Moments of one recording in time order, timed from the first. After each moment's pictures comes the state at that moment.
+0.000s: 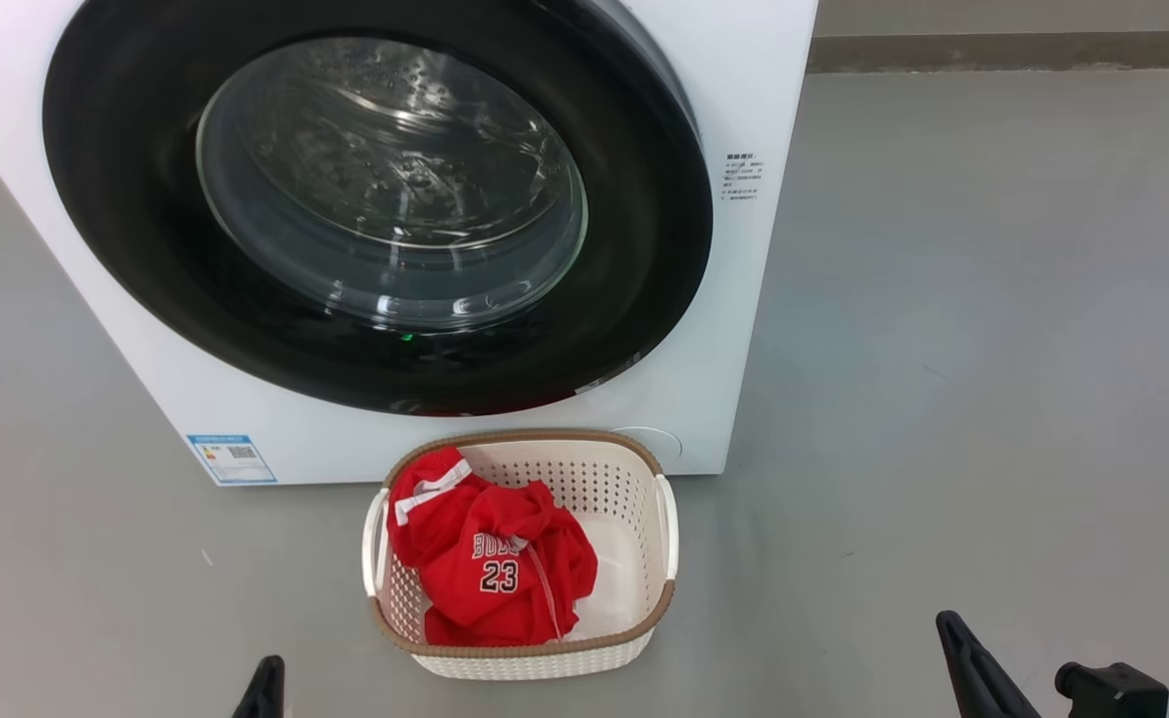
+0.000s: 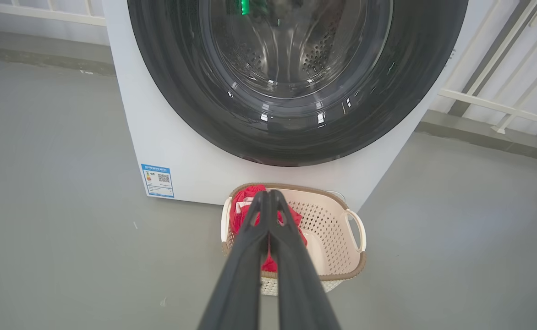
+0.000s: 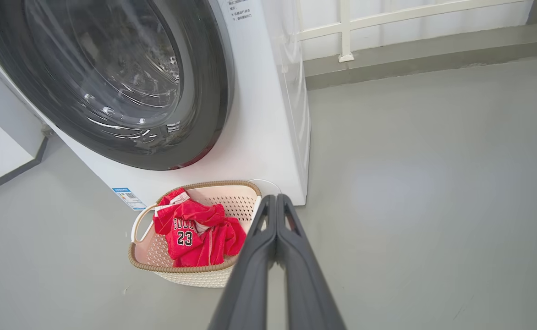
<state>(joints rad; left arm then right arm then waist) 0.10 0.07 0.03 0.28 -0.32 -0.12 -0.23 0.13 -0.09 0.05 0.33 0.43 0.13 -0.24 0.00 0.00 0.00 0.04</state>
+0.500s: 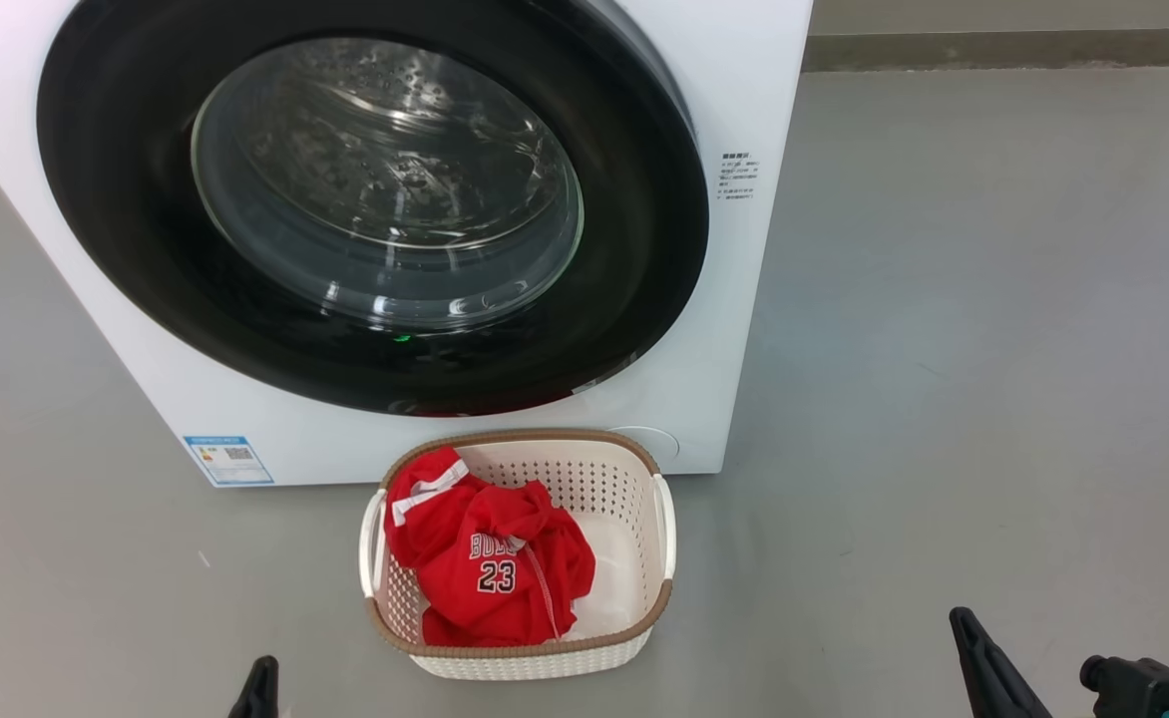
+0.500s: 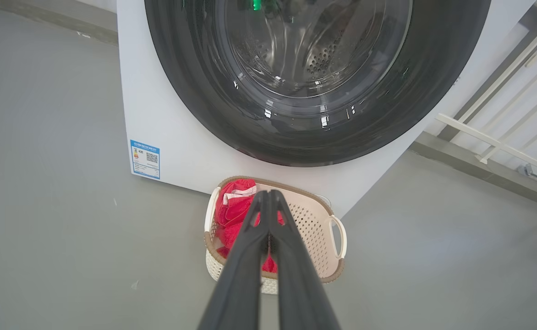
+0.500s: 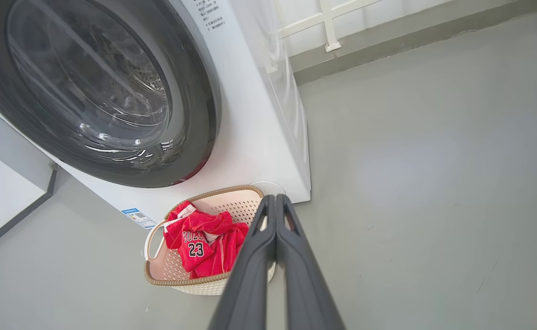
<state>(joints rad) 0.10 0.07 0.03 0.28 -0.47 -0.12 -0.19 0.12 -0.09 0.03 0.33 0.56 0.13 -0.20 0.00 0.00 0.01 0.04</state>
